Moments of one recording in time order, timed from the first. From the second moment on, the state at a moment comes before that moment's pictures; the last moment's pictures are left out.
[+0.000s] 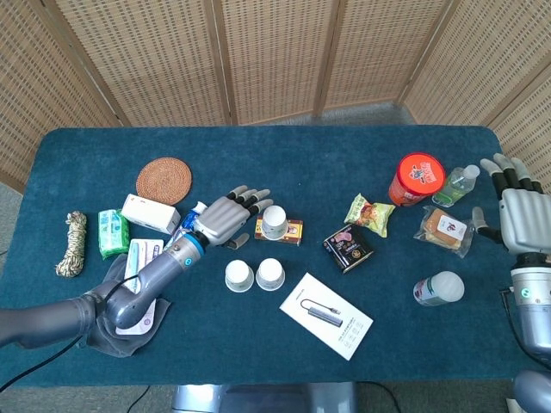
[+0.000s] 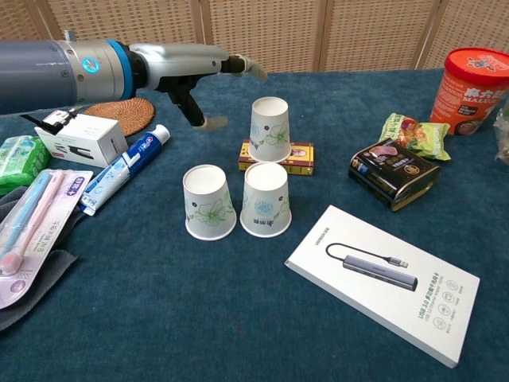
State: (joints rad) left arm -1.02 -1.52 -0.21 -1.36 1.17 0.68 0.16; right arm 0.43 -0.90 0.30 -1.84 -0.98 1.25 -0.21
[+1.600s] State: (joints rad) left arm -1.08 -1.68 -0.24 -1.18 1.26 0.76 -0.01; right arm 0.43 -0.90 0.31 -1.81 -0.94 1.21 -0.20
